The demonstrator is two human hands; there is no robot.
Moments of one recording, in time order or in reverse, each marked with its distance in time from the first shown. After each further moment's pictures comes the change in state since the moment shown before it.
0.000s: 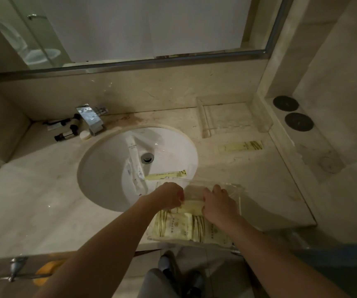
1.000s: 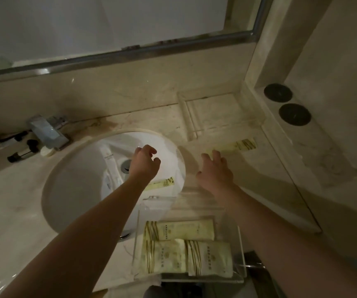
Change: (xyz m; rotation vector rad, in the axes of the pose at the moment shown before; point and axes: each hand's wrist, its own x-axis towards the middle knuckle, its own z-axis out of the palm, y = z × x) left_hand 0.103 -0.019 -0.072 -0.331 0.614 -0.239; right_hand 0.106 0.014 -0.061 0.133 0.149 0.222
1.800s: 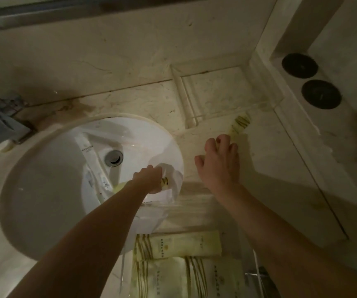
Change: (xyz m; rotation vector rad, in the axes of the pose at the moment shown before) left_hand 0.034 -0.060 0.107 0.658 -0.661 0.149; right_hand 0.042 0.011 0.040 -0.129 0.400 -0.051
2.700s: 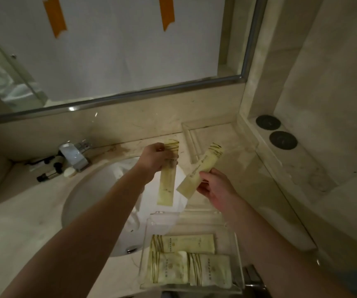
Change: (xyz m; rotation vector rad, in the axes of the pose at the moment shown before) left_hand -0.167 0.029 -0.168 -1.478 0.377 0.210; right_hand -0.042 -0.010 -0.118 1.674 -0.524 0.502
